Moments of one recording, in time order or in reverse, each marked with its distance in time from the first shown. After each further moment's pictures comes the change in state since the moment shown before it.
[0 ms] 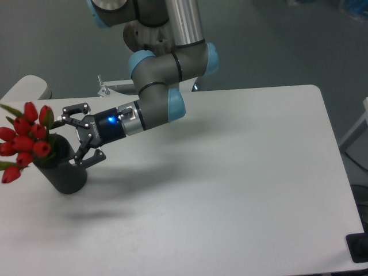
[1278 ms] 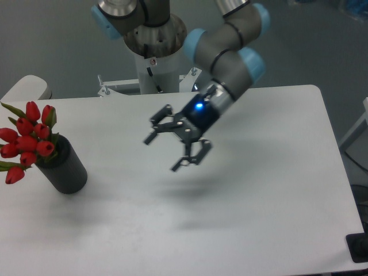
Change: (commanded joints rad) arm 0.436 0.091 0.198 -0.003 0.409 0.009
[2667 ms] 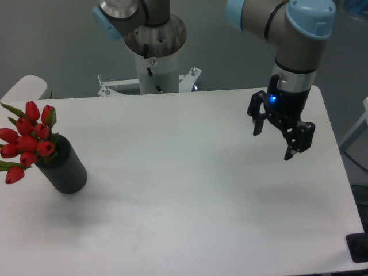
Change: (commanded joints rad) arm -0.103 -0.071 0.528 -0.456 0.974 0.221
